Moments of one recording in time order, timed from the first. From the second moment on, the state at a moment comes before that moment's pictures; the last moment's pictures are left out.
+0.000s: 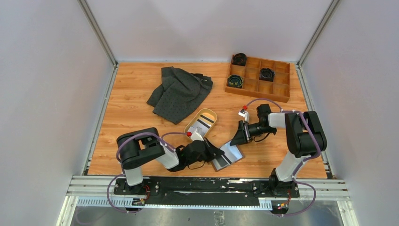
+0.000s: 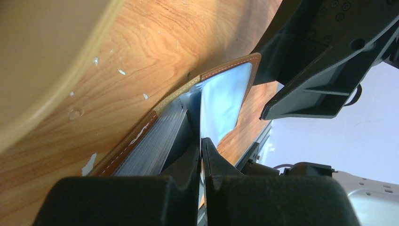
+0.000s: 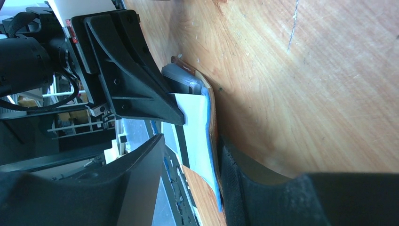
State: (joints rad) left arm -1.16 1.80 0.44 0.91 -0.19 -1.47; right arm 0.11 1.71 0.72 -0.48 -1.16 -0.20
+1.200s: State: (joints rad) left arm -1.14 1.83 0.45 0.94 -0.15 -1.45; right arm 0.46 1.35 0.83 -0.76 -0.92 -0.72
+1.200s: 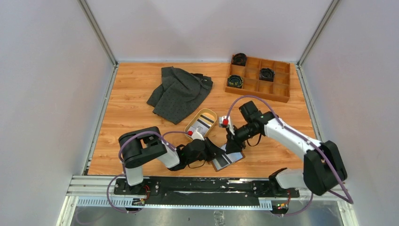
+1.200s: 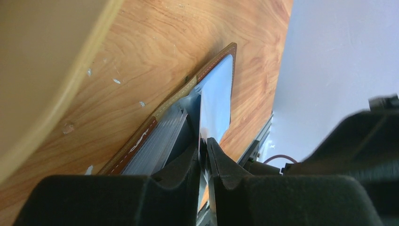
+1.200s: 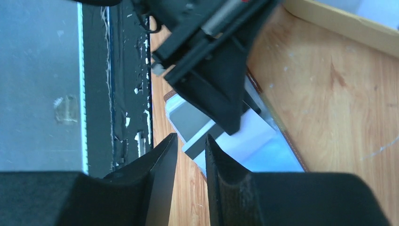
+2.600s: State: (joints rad) left arm -1.12 1.84 0.42 1.02 -0.11 -1.45; right arm 0.85 1.27 0.64 -0.48 -0.43 -0.93
